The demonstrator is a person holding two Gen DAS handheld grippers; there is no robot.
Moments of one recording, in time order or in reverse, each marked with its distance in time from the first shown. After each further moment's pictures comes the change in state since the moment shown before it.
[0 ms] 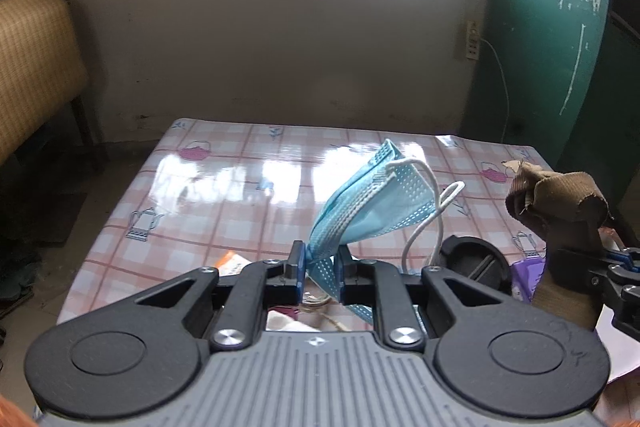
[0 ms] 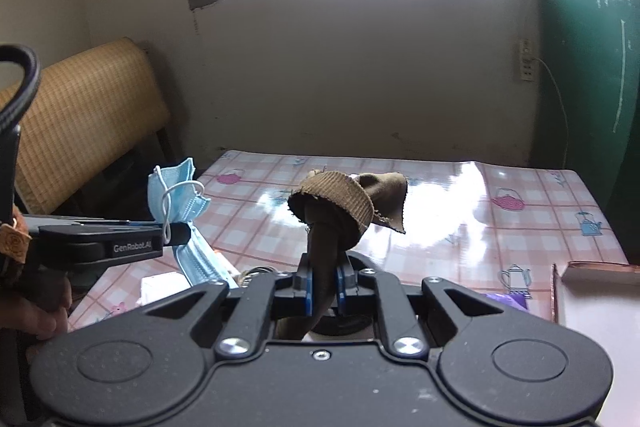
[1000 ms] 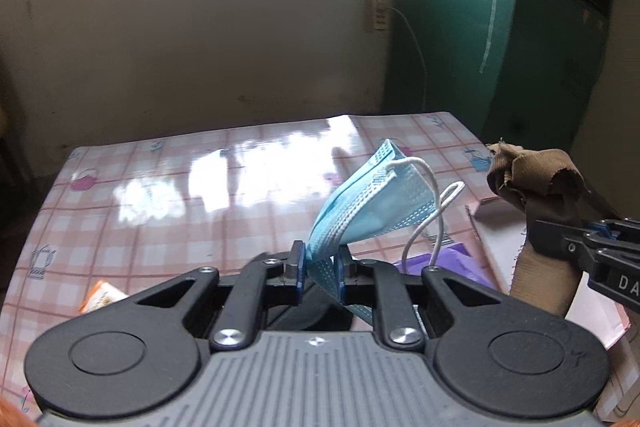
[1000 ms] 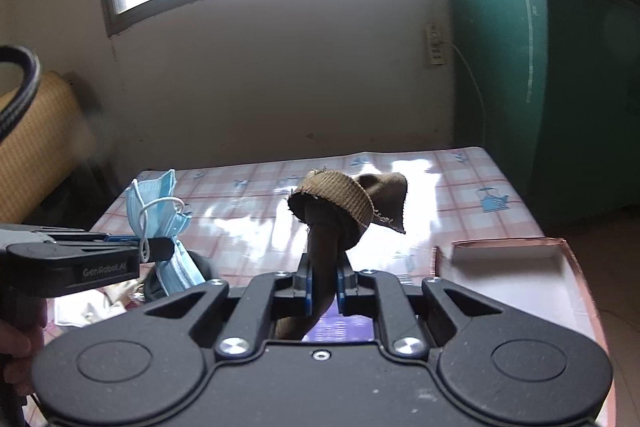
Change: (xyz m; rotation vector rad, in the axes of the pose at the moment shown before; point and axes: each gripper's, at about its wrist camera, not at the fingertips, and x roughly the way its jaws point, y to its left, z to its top) left arm 0.031 -0.111 0.000 0.168 0.036 -0.157; right arm -0.061 -0.096 -0.011 0.130 -0.018 -0.169
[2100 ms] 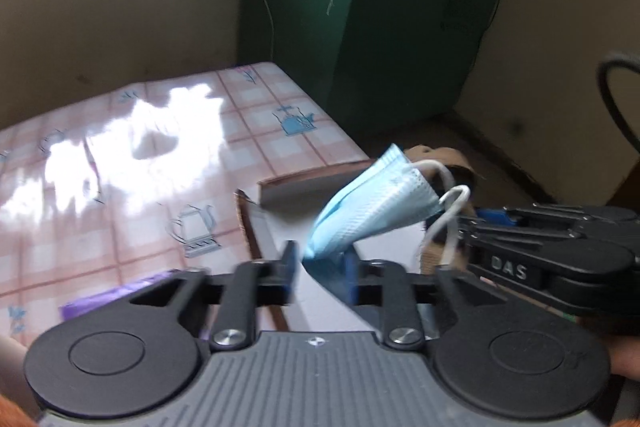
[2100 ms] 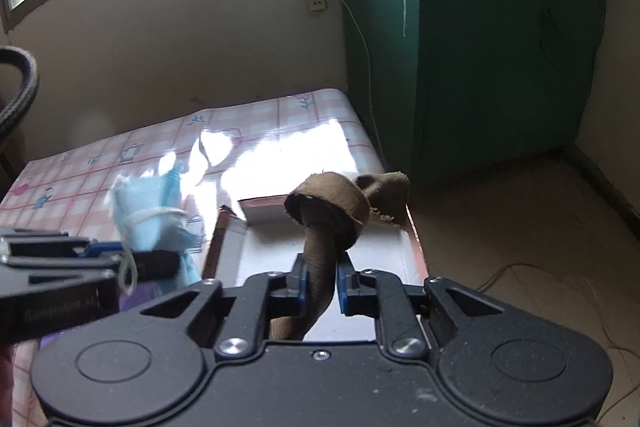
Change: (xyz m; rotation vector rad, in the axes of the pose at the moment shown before) left arm 0.097 -0.162 -0.005 0.101 0.116 -0.336; right arm 0.057 -0.191 -0.012 0.097 0.141 -0.206
